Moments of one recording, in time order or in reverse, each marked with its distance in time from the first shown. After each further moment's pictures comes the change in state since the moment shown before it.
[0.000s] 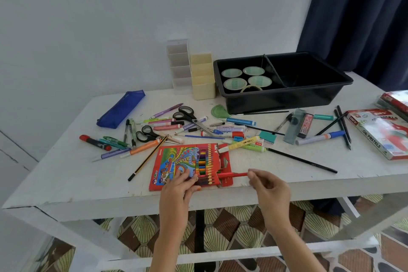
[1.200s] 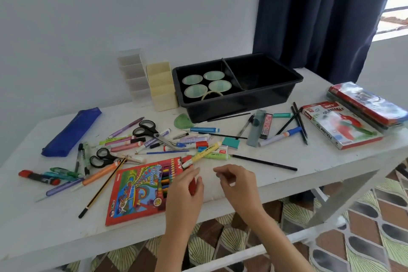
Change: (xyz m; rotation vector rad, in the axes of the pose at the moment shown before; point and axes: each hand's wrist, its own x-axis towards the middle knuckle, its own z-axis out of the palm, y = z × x) left_hand 0.026 0.088 0.035 -0.156 -0.083 0.071; right_hand 0.035 -0.018 -0.006 -0.507 -0.187 -0.310
